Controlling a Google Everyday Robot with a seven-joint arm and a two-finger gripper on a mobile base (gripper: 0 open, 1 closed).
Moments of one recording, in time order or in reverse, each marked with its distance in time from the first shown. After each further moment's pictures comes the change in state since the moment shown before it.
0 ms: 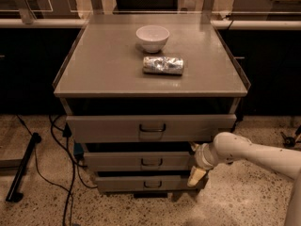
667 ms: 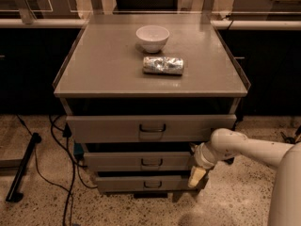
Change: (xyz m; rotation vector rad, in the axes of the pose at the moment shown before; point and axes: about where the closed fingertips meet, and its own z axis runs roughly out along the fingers) arm 0.008 0.004 0.012 -0.090 0.040 0.045
